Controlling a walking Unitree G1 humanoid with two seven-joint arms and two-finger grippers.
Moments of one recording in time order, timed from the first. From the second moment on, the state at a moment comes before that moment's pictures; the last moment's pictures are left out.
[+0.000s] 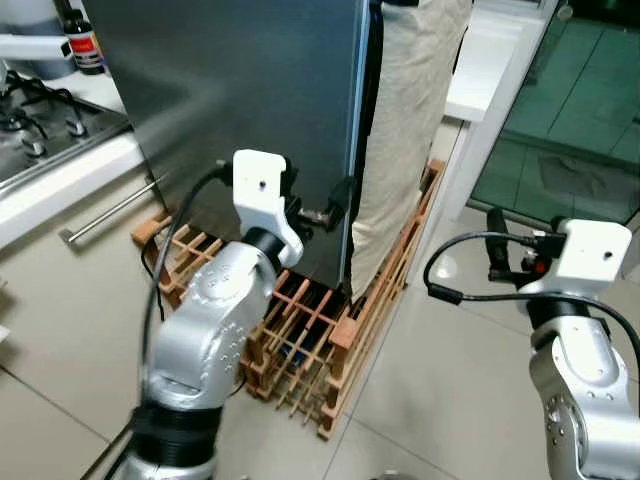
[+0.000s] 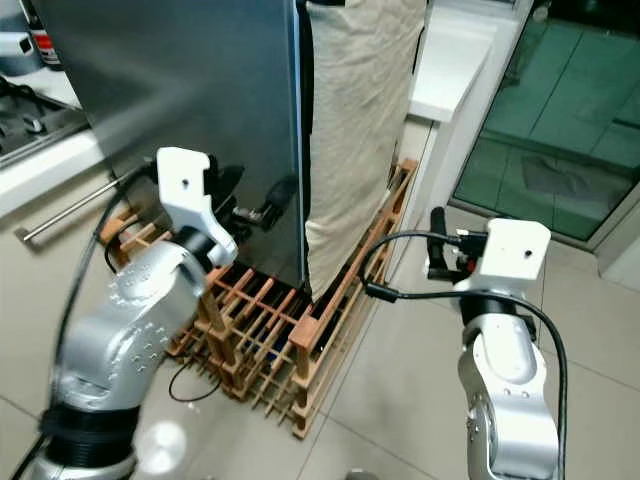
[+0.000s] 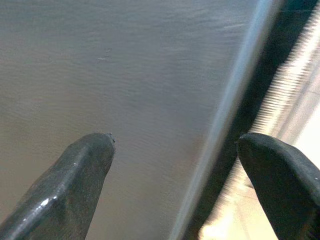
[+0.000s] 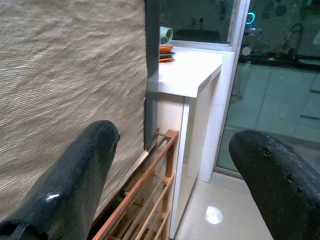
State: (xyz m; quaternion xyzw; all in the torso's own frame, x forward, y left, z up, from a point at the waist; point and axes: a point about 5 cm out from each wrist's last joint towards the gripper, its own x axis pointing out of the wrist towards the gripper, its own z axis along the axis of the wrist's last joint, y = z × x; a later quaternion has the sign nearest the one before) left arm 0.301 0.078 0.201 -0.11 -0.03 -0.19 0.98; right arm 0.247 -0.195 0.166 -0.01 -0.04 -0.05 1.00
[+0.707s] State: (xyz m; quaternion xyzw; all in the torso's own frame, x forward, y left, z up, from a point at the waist) left arm 0.293 0.073 0.200 -0.12 -0.03 -0.25 0.96; right arm 0.257 -0.193 0.159 -0.01 -0.02 -0.04 1.00
